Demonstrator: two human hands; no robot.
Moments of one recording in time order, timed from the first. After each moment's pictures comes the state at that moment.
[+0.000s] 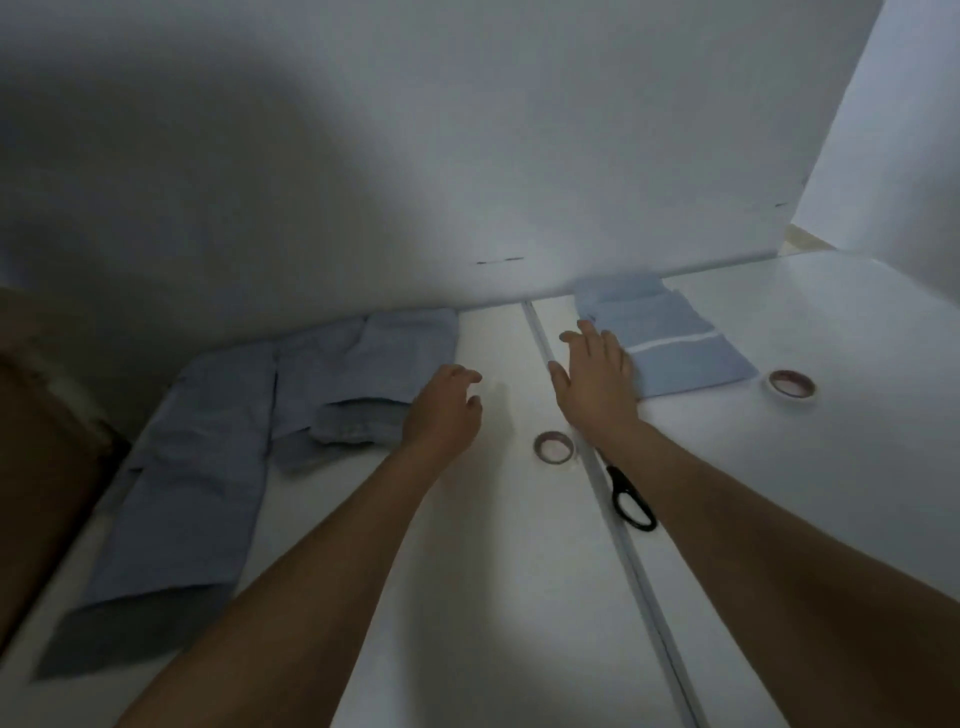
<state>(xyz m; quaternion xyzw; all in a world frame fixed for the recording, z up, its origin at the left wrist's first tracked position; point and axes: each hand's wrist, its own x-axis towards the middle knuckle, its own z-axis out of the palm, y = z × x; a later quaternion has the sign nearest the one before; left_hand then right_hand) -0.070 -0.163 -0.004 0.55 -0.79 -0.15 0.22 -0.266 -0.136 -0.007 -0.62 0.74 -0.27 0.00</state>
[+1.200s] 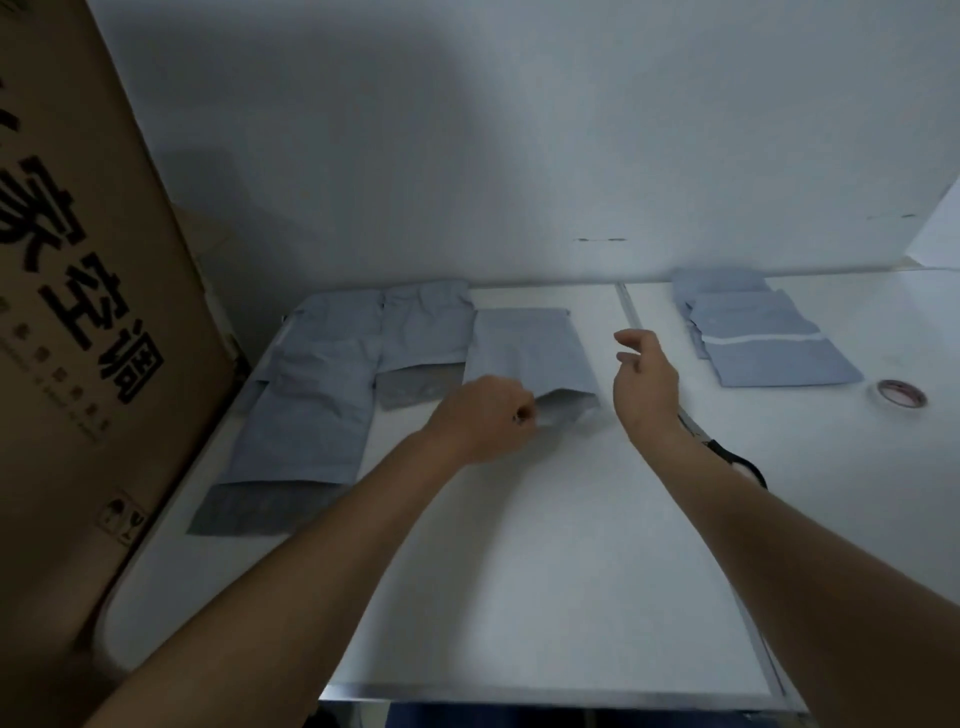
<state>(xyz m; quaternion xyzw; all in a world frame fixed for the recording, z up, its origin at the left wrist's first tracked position) 0.020 -0.088 0.030 0.48 -0.87 -0.10 0.08 -0.179 -0.093 0.008 -0.48 0.67 -0.52 0.23</state>
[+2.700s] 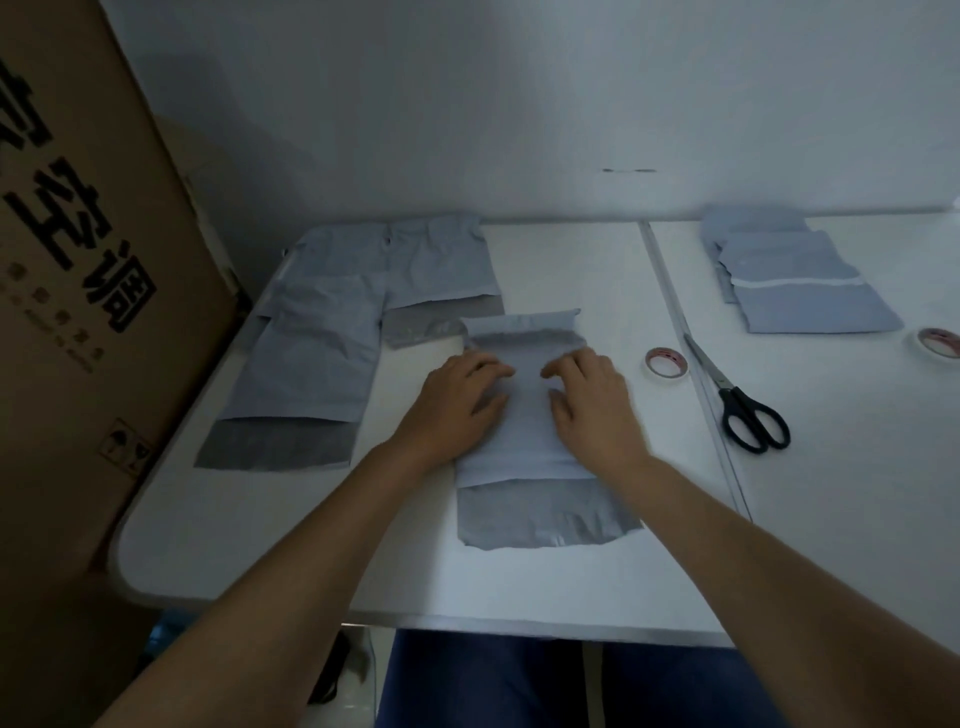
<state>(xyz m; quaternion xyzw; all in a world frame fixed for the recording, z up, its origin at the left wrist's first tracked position) 0.071 -0.066 -0.046 0.48 -0.84 -0.14 0.21 -0.132 -0.044 -0.057 -0.76 0.58 -0.31 0.04</state>
